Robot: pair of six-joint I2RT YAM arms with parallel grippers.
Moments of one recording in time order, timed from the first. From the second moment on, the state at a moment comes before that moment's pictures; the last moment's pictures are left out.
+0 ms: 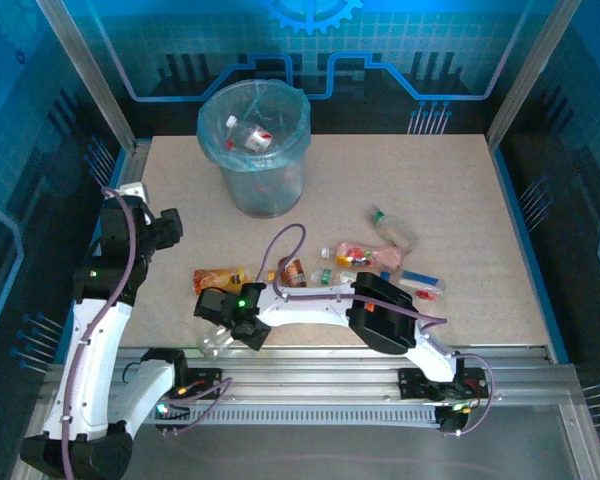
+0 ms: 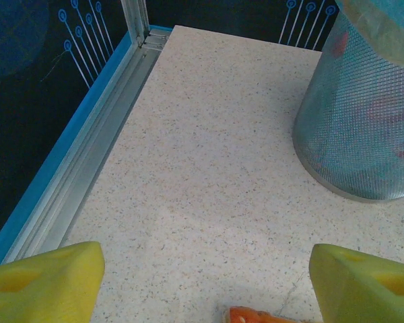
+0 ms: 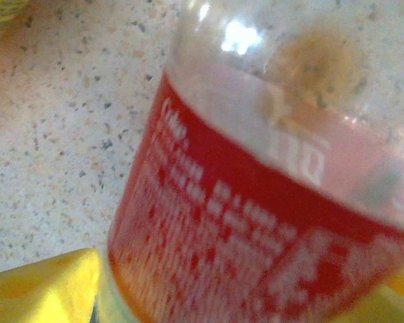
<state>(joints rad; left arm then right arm) 0.00 0.84 1.05 -0.81 -0.24 -0.22 1.32 2.20 1.74 -0.81 0.13 1.84</state>
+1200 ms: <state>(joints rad) -0.15 1.07 1.52 -0.84 0.42 -0.38 1.10 1.25 1.18 -0.53 0.30 0.86</state>
